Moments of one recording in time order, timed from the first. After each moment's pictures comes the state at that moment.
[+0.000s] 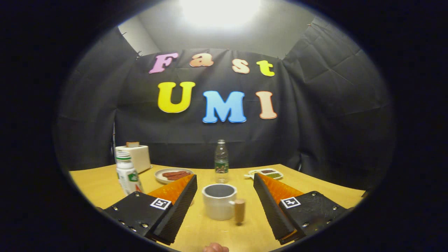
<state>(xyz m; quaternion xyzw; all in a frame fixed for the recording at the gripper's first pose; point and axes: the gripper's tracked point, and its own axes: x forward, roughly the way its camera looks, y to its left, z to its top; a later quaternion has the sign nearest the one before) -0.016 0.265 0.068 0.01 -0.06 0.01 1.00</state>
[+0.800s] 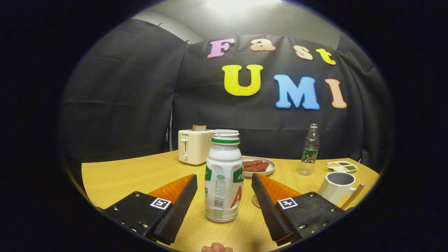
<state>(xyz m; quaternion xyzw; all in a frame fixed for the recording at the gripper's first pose) 0.033 0.452 0.017 -0.04 -0.01 0.21 0.98</state>
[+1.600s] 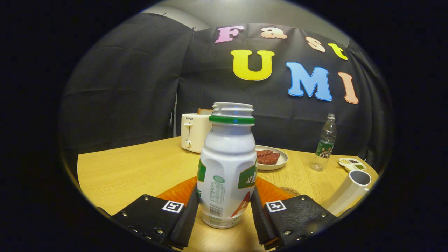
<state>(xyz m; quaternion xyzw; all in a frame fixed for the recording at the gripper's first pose) 0.054 0.475 -0.008 -0.06 0.04 0.22 0.97</state>
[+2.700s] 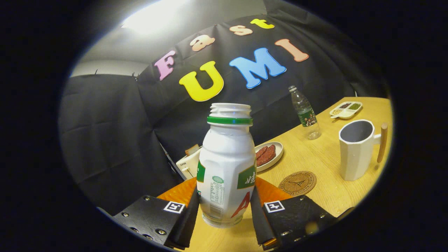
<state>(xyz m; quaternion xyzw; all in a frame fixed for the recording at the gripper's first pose) 0.053 0.458 0.048 0.27 0.03 0.18 0.94</state>
